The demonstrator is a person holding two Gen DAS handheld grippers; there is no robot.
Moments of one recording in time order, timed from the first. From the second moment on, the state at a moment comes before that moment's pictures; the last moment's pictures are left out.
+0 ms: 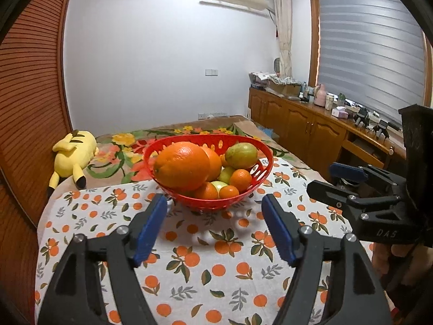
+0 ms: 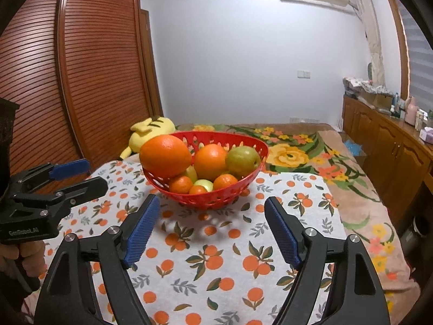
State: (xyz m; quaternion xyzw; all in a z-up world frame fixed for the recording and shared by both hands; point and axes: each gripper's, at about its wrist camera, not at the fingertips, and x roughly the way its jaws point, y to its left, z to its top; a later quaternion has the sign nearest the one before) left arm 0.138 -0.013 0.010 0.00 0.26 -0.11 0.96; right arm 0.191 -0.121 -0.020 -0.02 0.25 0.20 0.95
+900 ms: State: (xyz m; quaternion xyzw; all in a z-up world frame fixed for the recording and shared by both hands) left arm 0.106 0.027 0.007 -0.02 0.23 -0.03 0.97; right arm 0.158 -0.116 -0.012 -0.03 0.21 0.17 0.96
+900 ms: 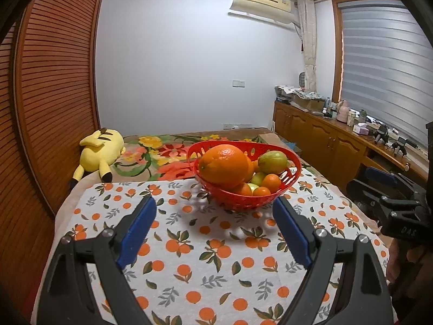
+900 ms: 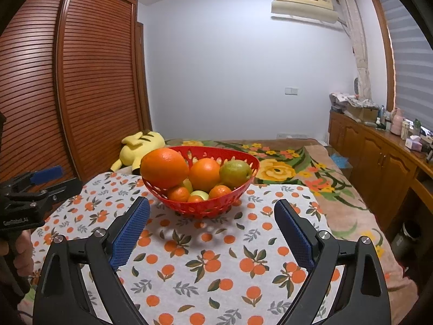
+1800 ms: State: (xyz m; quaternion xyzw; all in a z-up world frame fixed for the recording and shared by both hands) left arm 0.100 0.030 0.005 -0.01 0.23 -0.03 0.97; right arm 0.157 -0.117 -0.016 -0.02 0.21 0.16 0.96
